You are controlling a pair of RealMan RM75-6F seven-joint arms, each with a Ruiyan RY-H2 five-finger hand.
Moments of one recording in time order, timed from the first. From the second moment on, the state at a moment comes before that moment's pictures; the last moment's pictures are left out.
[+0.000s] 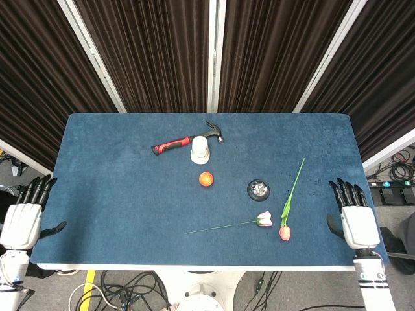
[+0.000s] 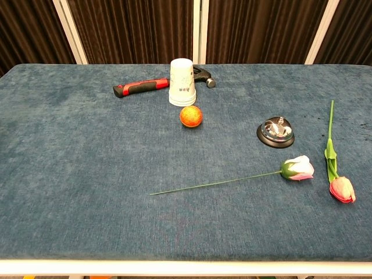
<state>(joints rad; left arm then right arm) -0.11 -1.16 -0.06 -1.67 1.48 1.49 0.12 0.15 -1.25 0.09 -1.65 -1.42 1.41 -0.22</state>
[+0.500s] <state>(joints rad) -0.12 -1.17 -0.06 -1.63 1.47 1.47 0.10 0.20 -1.27 0.08 -1.67 -1.39 1.32 -0.32</state>
